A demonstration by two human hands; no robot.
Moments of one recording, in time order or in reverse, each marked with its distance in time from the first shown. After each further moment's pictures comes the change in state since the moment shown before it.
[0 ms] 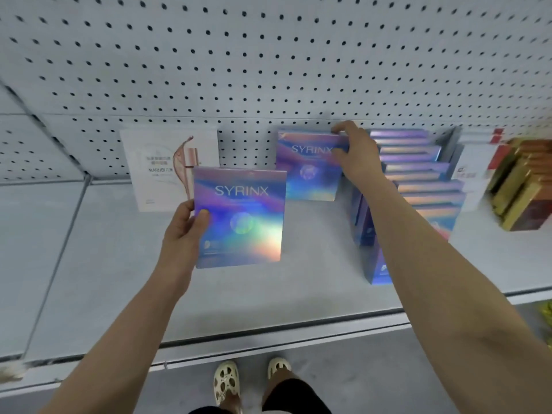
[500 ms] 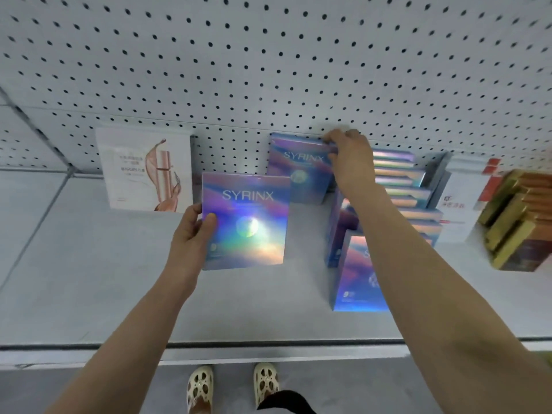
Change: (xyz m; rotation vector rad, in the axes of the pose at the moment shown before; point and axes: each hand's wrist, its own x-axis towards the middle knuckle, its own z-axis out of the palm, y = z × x) left_hand -0.001 -0.020 0.088 0.015 0.104 0.036; right_hand 0.040 0.038 -0.020 -0.251 0.015 -0.171
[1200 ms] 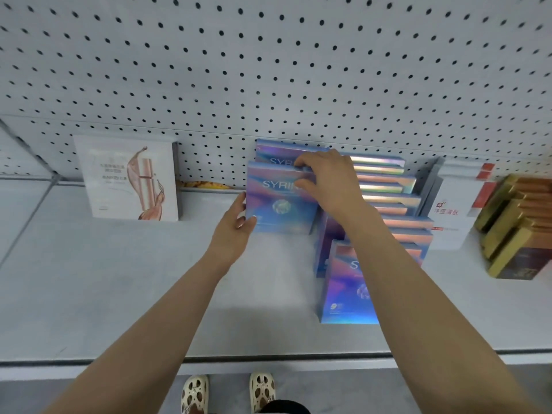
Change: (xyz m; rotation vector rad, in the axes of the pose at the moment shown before) left_hand 0.043 -0.016 0.082 0.306 -0.147 -0.075; right_hand -0.024 -0.006 -0.011 -0.030 -0.124 -0.228
